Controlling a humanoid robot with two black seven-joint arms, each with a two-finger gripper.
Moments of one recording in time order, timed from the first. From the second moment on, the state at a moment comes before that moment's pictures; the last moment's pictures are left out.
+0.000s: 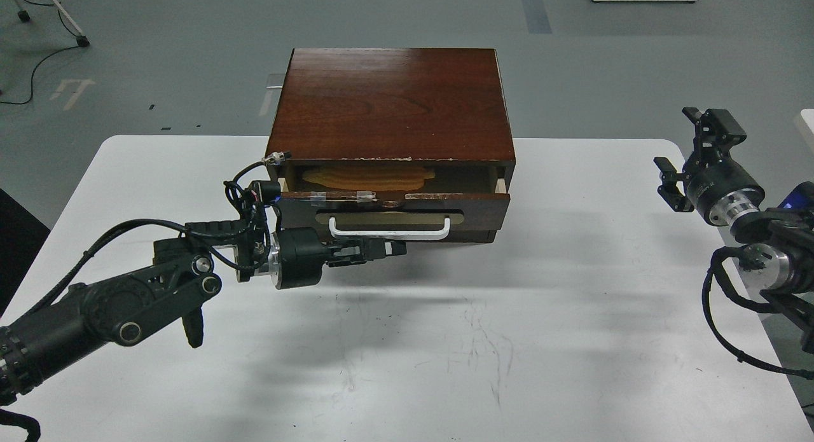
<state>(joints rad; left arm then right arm) -0.68 0.40 -0.48 -1.12 1.39 -0.42 -0.49 0.76 -0.61 0.26 0.78 0.07 0.11 0.45</state>
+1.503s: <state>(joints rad) -0.78 0.30 -0.48 -0.92 1.38 -0.43 -0.49 0.75 -0.59 0.26 0.74 0.07 0.12 0.45</state>
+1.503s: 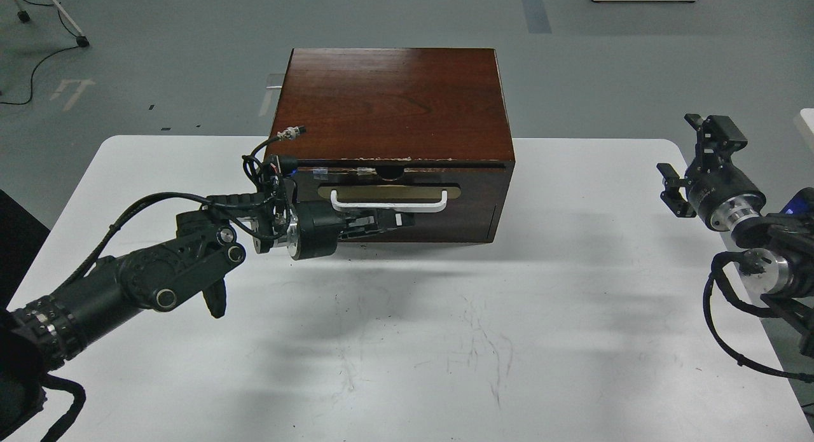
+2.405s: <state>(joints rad) -0.79 0.51 -0.58 -1.09 0.88 -0.49 -0.49 0.75 -0.57 0.26 0.71 0.04 0.12 0.45</state>
